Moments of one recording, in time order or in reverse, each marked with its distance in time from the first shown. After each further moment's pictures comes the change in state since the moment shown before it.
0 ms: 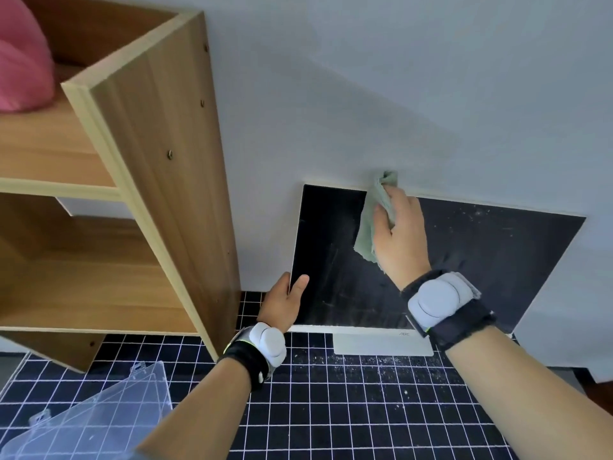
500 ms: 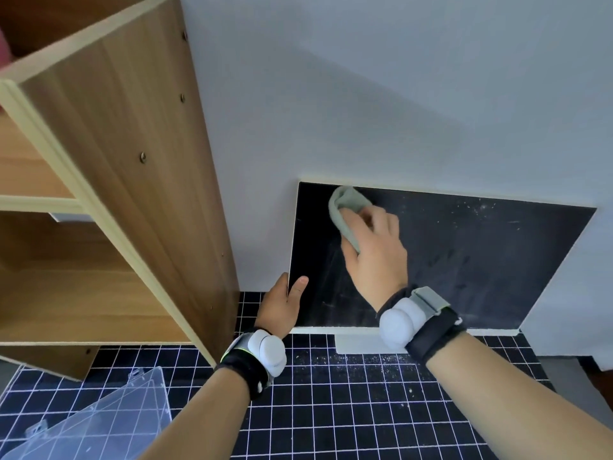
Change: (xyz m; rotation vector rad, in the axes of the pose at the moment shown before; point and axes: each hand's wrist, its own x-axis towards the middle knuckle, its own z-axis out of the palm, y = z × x) left_hand 0.004 -0.007 0.003 0.043 0.027 0.055; right_hand -0.026 0.002 0.028 -0.384 -0.123 -0.215
